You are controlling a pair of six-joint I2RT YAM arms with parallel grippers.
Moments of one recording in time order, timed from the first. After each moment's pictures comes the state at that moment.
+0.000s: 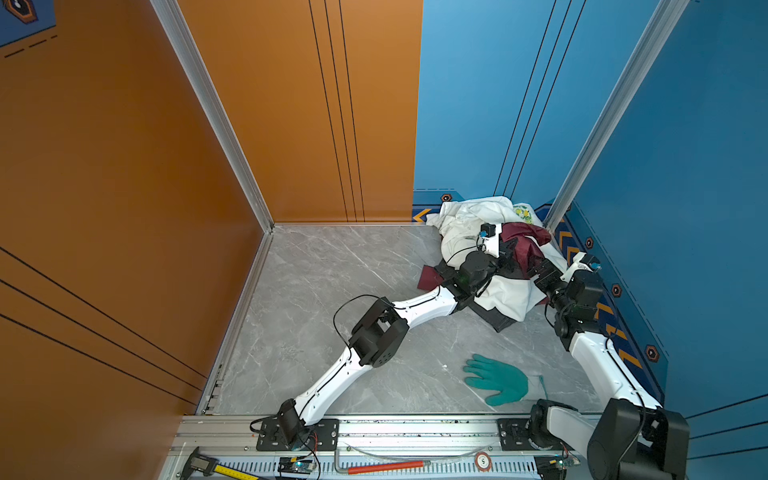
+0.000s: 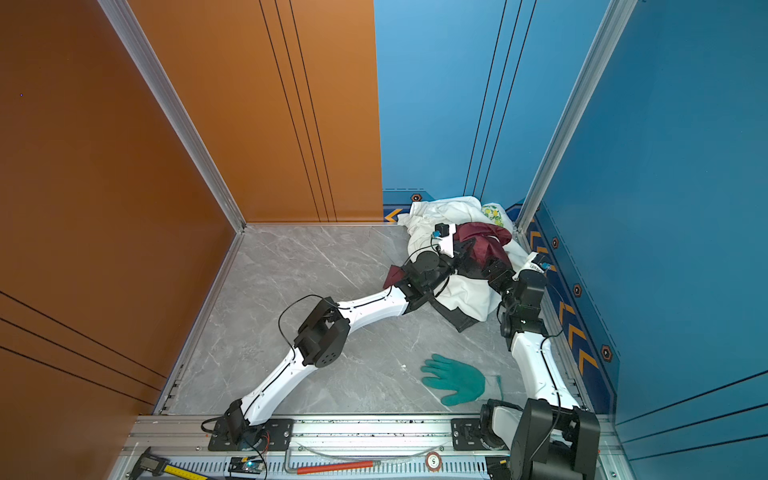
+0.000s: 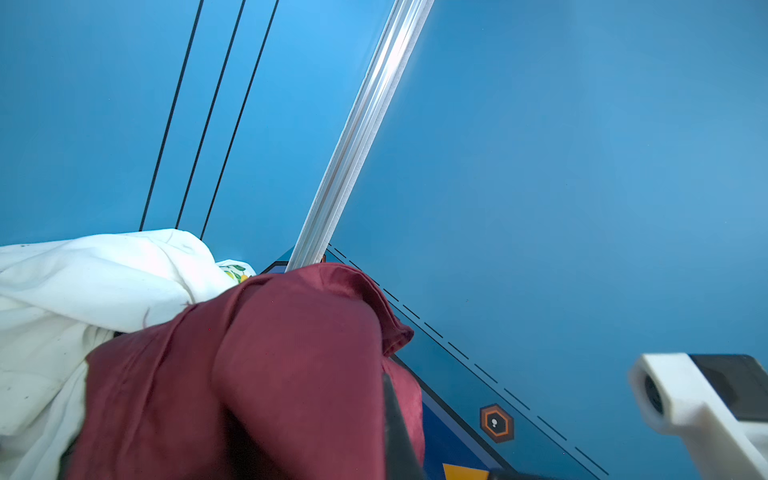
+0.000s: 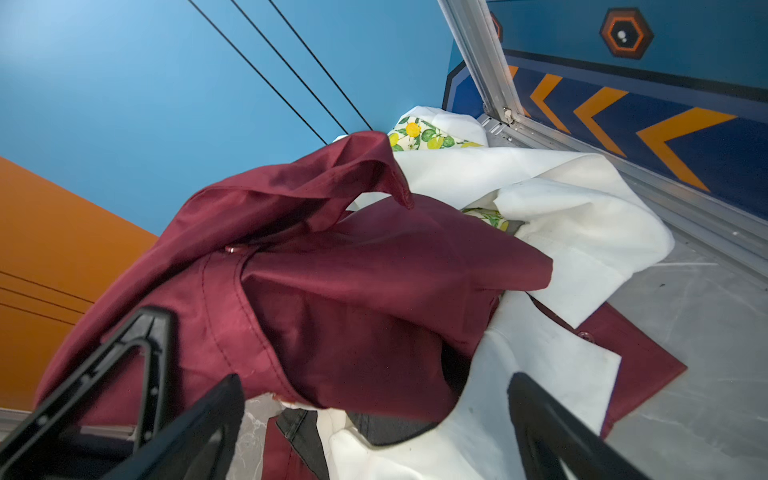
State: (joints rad) left arm -0.94 2.57 2.19 0.61 -0.11 -0.47; right arm -0.22 1.10 0.60 0.24 -0.16 0.59
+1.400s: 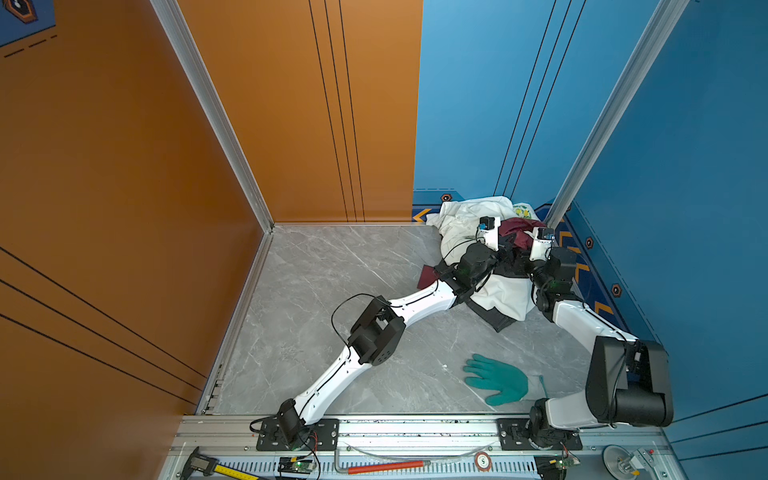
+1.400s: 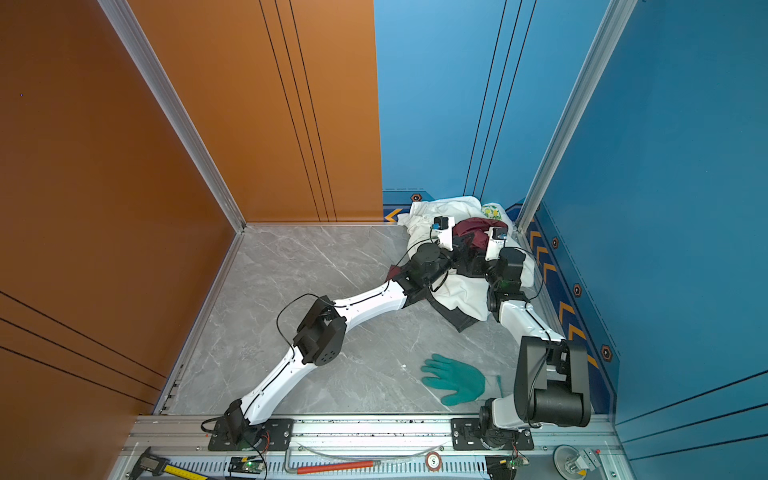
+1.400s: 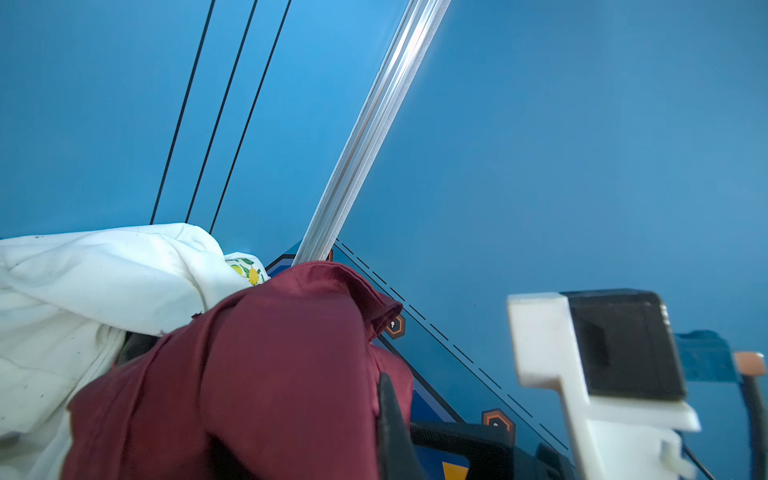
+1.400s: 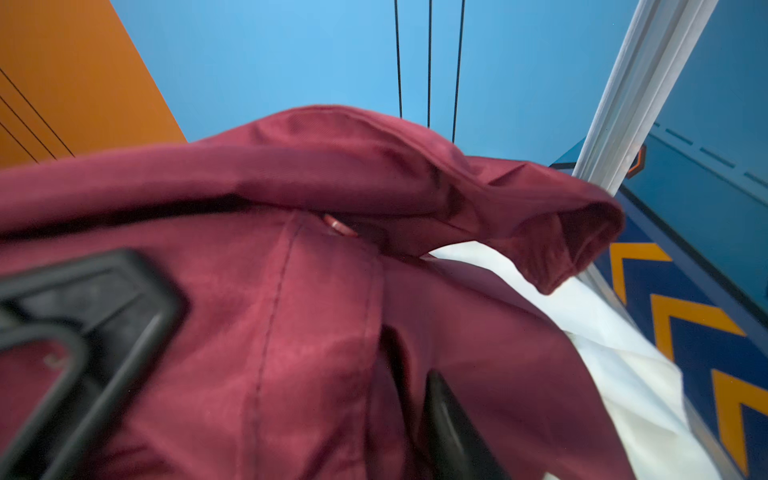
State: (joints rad) left arm -0.93 2.57 2.26 0.49 -0.10 -0.50; right arm -0.11 1.45 0.80 0.40 -0.19 0.07
